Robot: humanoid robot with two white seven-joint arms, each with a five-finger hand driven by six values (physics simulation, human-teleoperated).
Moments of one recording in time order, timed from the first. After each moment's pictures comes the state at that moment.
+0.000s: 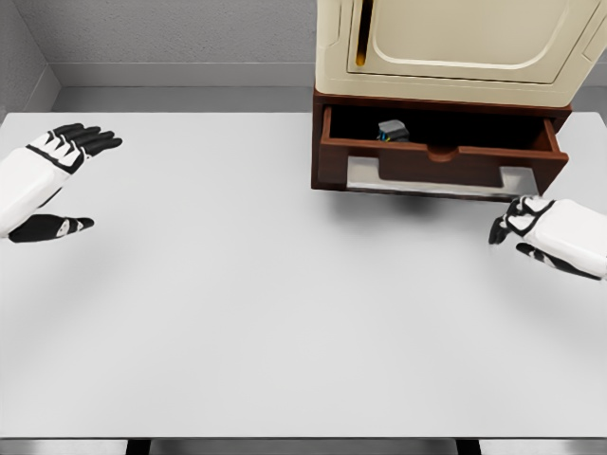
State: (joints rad) left arm -0.02 0.52 0.28 -1.80 -0.46 -0.61 -0.48; right arm 0.05 -1.00 0.07 -1.73 0.50 -0.62 0.20
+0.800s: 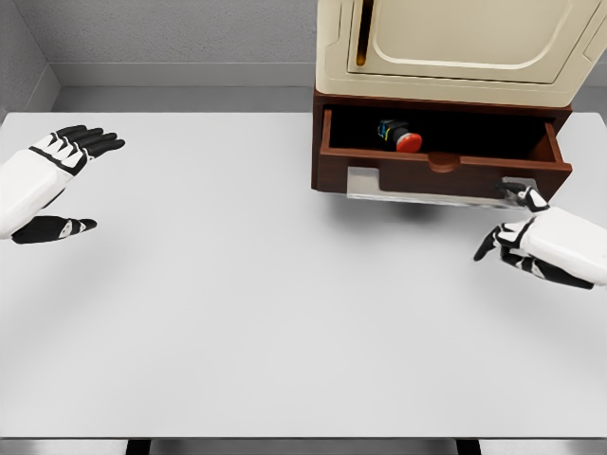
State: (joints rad) left arm -0.02 0.51 0.28 -1.80 -0.46 -0.61 -0.48; right arm 0.08 -1.09 0.14 -1.77 0.29 -0.61 0.15
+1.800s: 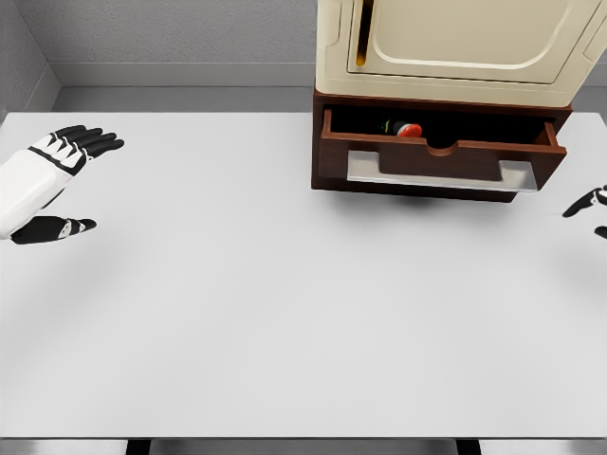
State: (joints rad) left arm -0.02 0.51 0.28 -1.80 -0.46 -0.61 -0.48; right arm 0.17 -1.19 -0.01 -1.56 0.12 -0.61 0.16
